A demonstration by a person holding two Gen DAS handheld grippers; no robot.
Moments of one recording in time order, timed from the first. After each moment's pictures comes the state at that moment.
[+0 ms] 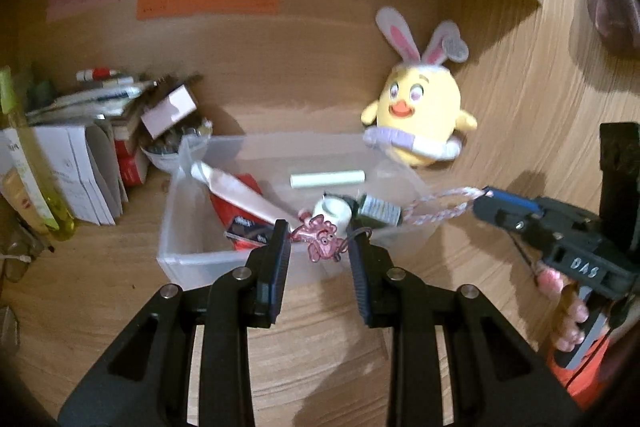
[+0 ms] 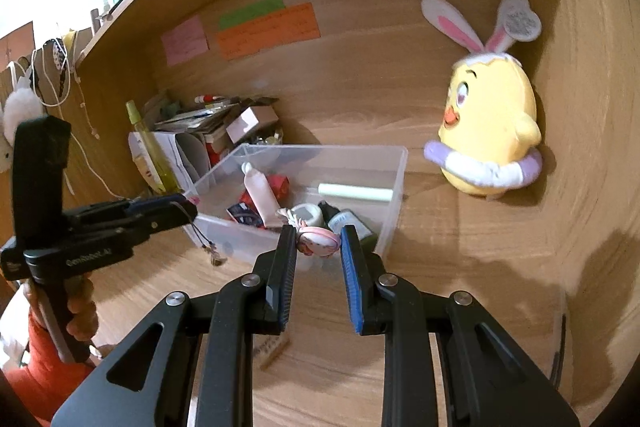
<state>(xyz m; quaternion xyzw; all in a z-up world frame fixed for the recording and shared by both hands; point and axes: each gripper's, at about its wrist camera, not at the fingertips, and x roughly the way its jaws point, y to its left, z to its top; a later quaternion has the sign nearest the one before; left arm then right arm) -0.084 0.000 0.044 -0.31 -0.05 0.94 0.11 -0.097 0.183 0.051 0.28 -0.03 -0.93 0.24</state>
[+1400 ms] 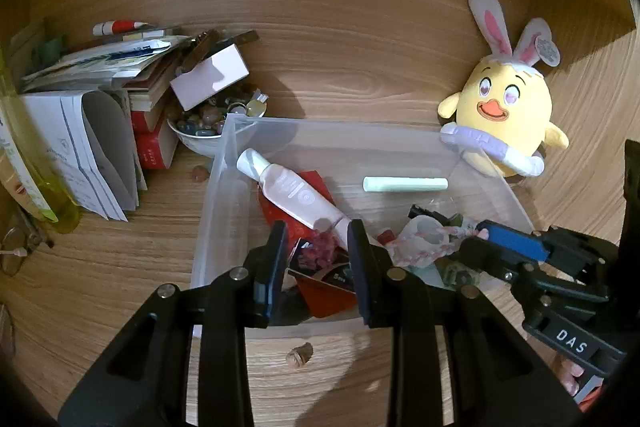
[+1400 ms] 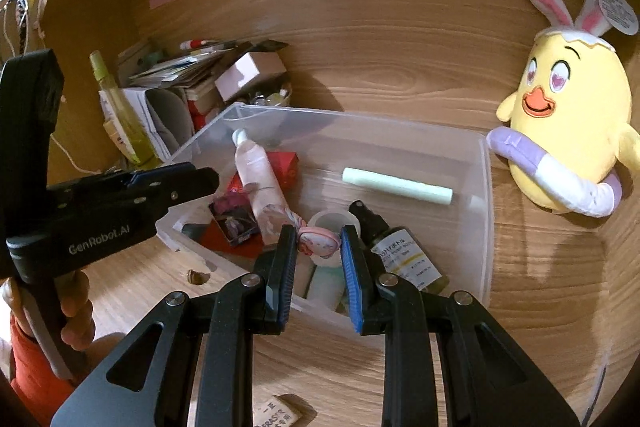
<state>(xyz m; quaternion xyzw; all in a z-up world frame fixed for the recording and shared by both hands) -0.160 -0.037 0.004 -0.36 -0.07 0.93 0.03 -0.174 0.107 0.012 0.36 0.01 -0.90 0.24</state>
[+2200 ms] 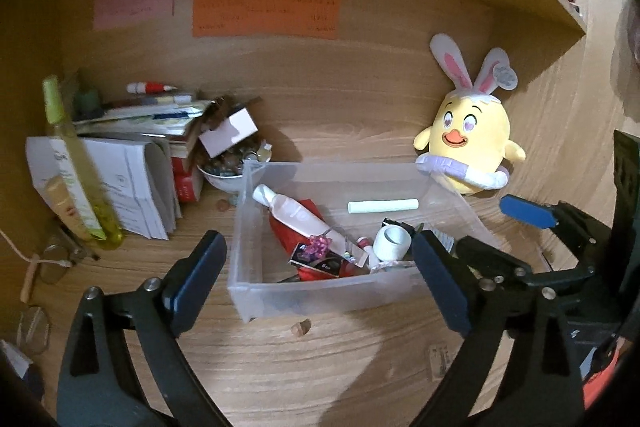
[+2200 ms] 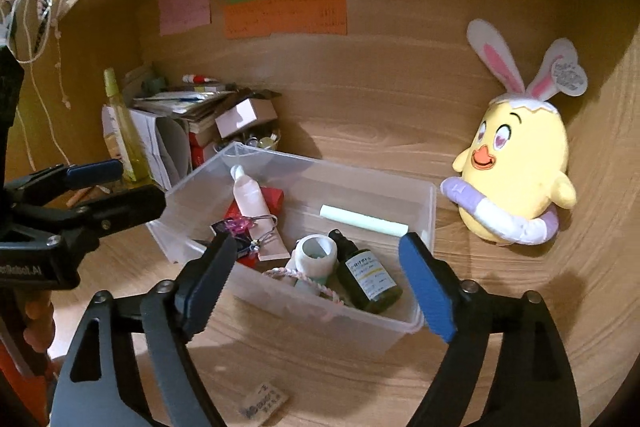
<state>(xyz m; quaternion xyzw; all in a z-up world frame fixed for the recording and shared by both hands) -0.086 -0.031 0.055 -0.29 -0.04 0.96 0.03 -0.122 0.113 0.052 0.28 0.05 -0.94 0.20</state>
